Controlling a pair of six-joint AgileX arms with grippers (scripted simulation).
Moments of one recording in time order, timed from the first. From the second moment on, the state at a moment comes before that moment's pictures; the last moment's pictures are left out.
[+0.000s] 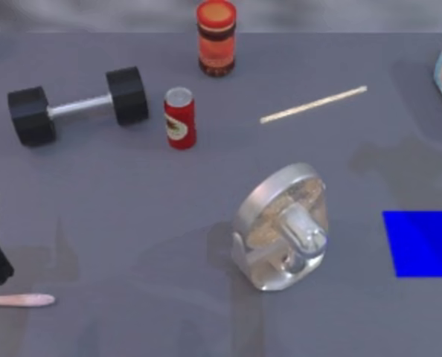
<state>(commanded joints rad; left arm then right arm) 0.00 0.00 0.00 0.00 0.00 0.00 0.30 1.13 1.17 -0.88 0.11 0.92</state>
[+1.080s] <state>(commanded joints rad) 0.00 0.00 0.00 0.00 0.00 0.00 0.68 2.16 2.12 -1.53 0.00 1.64</state>
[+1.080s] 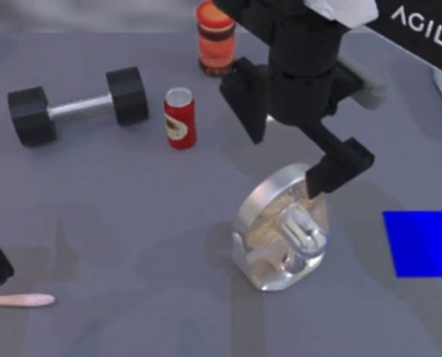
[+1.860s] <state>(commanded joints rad) 0.00 0.00 0.00 0.00 0.00 0.00 0.68 2.13 1.88 -1.32 0.00 1.64</state>
